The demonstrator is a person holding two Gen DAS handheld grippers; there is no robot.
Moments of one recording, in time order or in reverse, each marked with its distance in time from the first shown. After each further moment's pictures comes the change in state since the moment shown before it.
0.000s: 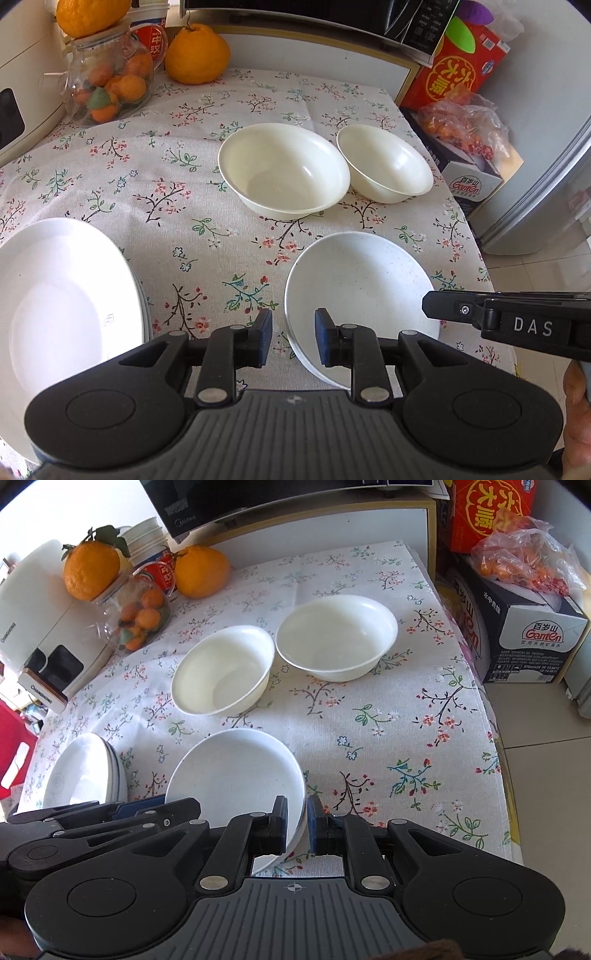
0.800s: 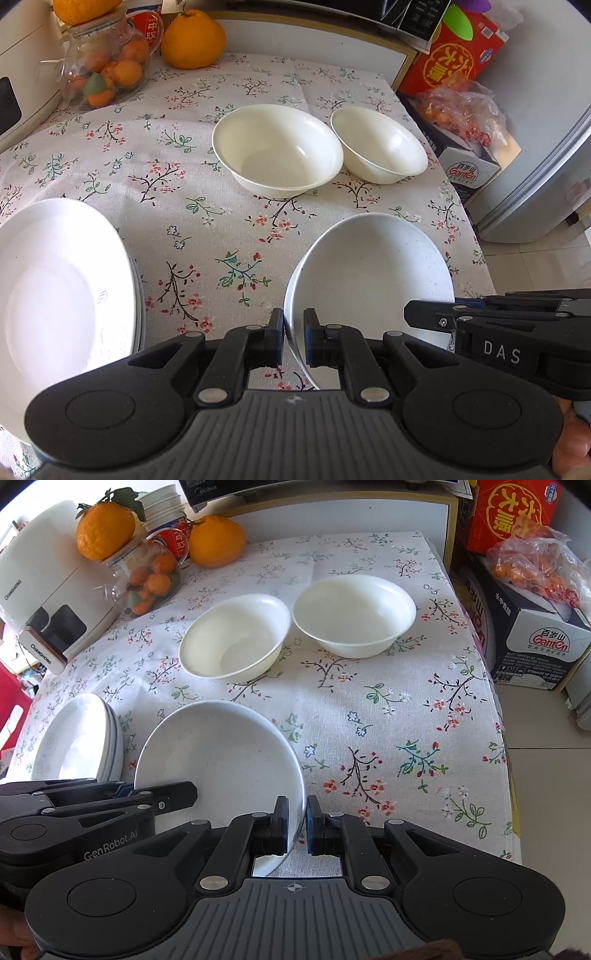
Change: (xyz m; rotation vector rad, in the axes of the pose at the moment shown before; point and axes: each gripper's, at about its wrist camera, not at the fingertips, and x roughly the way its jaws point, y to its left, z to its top) left arm 0.006 -0.004 -0.006 -0.001 0.052 -0.015; right arm 0.010 0.014 -0.012 -0.092 0.068 -0.028
